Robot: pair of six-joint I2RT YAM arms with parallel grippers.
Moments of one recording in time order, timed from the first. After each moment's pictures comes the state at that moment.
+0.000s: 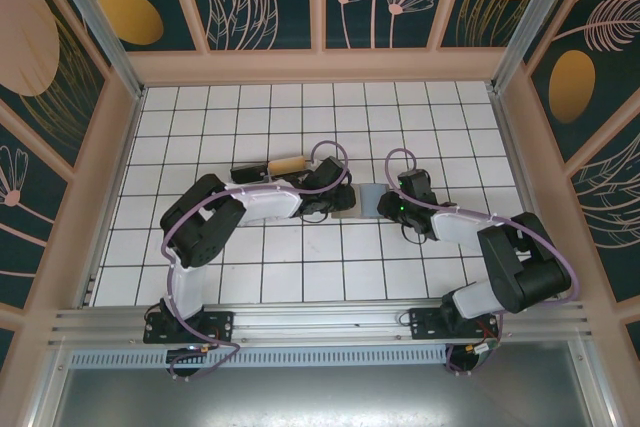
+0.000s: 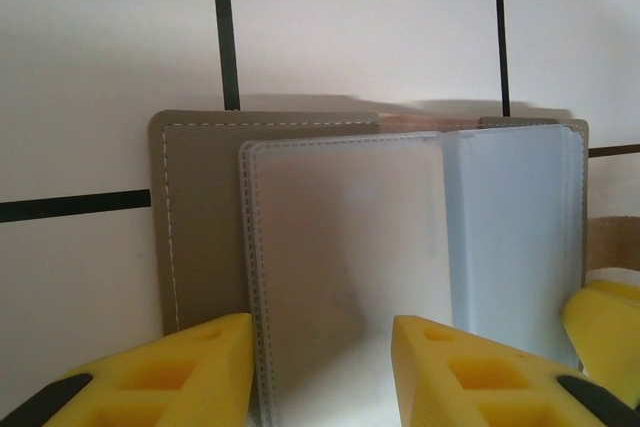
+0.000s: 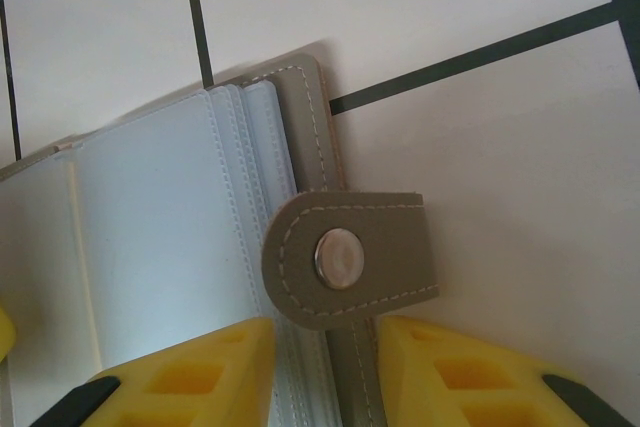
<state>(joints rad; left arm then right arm) -0.85 1.99 1.19 -0.11 0.02 -0.91 0.40 1.44 0.50 0.03 -0.07 0.68</state>
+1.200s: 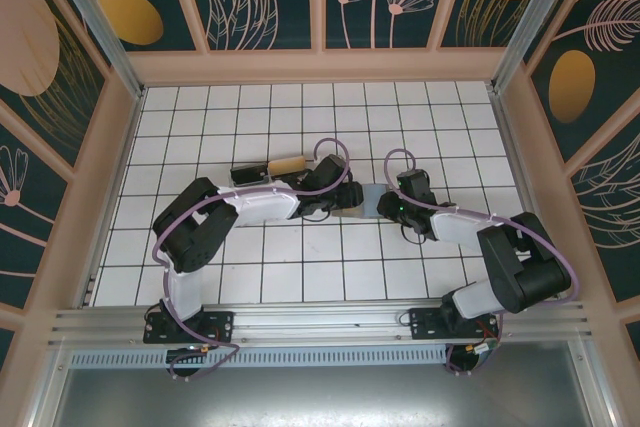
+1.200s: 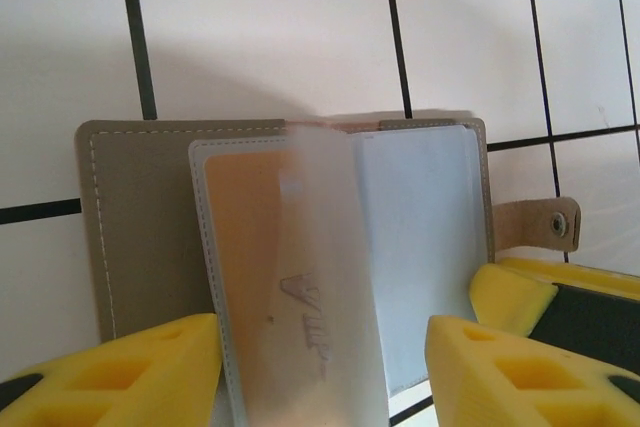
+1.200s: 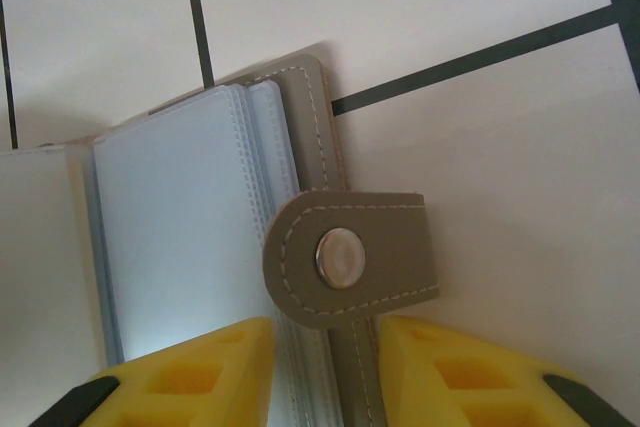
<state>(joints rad) -0.87 1.93 1.18 -0.08 0.02 -0.88 0.41 1.44 0.51 0.03 -0.05 0.68</state>
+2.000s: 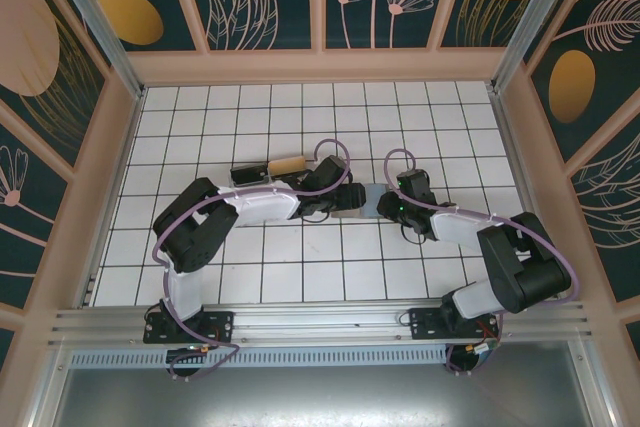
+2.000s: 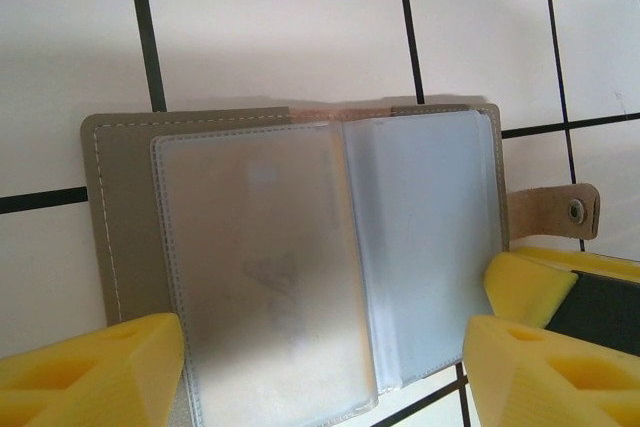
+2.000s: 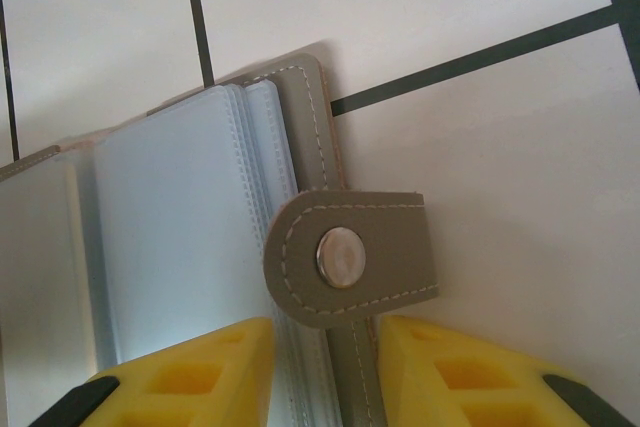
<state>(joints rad) -0.87 1.94 1.18 -0.10 0.02 -0.87 0.41 1.44 0.51 0.03 -0.05 0.68</state>
